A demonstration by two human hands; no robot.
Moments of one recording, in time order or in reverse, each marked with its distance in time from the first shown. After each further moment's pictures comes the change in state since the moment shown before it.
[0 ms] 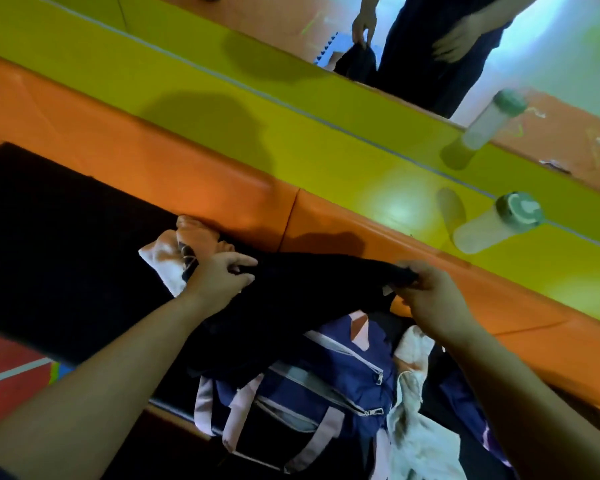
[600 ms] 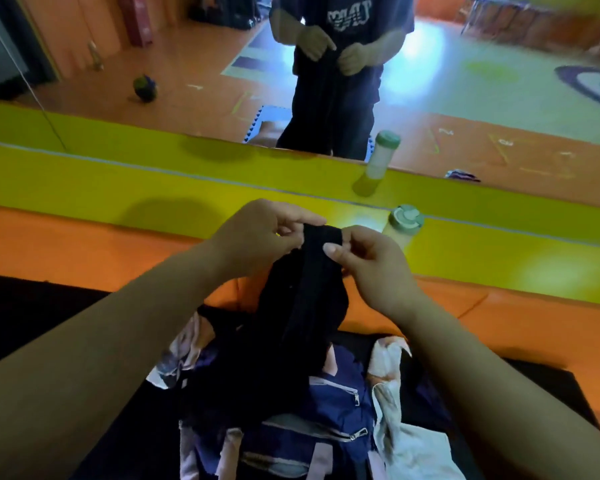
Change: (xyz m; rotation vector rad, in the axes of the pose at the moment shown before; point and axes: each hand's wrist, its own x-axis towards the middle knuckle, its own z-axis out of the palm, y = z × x) left_hand -0.055 0.229 0.033 0.218 -0.251 0.789; right_hand -0.037 -0.073 -0.053 0.244 0.214 -0.293
